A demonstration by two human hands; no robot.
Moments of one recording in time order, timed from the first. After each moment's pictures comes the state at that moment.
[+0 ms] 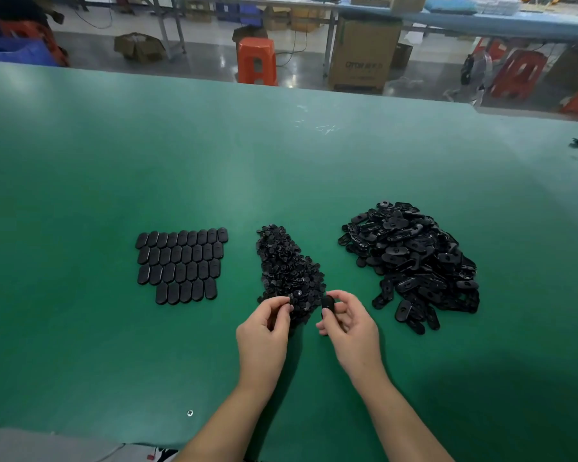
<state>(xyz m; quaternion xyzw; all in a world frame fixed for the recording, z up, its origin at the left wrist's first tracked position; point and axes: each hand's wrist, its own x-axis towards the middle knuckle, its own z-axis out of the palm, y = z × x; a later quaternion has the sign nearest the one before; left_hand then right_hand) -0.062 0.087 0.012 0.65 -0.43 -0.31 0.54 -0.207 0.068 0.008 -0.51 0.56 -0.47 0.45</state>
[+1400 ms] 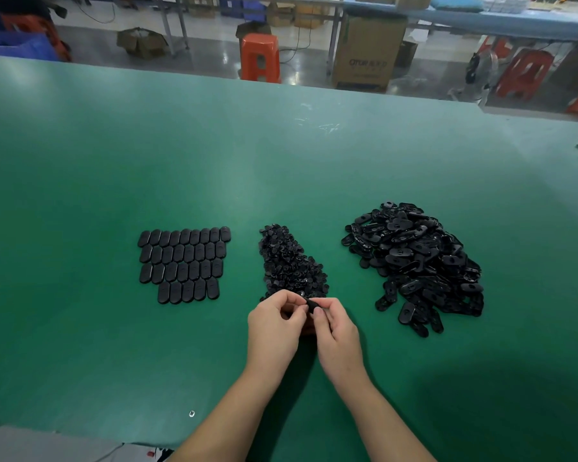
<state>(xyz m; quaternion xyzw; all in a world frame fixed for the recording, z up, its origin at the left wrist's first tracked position) -0.066 0.074 0.046 0.69 -0.45 -0.37 0.43 -0.183 0.071 0.004 -0.55 0.59 -0.42 0.42</state>
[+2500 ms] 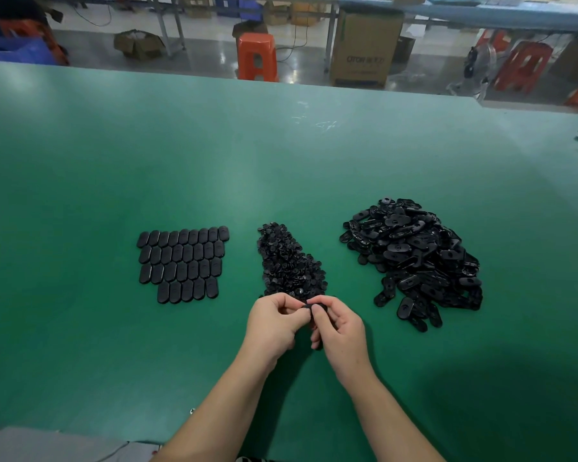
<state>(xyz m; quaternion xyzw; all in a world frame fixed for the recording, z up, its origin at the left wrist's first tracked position) -0.058 0.067 0.043 0.65 -0.37 -0.52 0.40 -0.187 0.073 0.013 -0.48 0.53 -0.48 0.51</state>
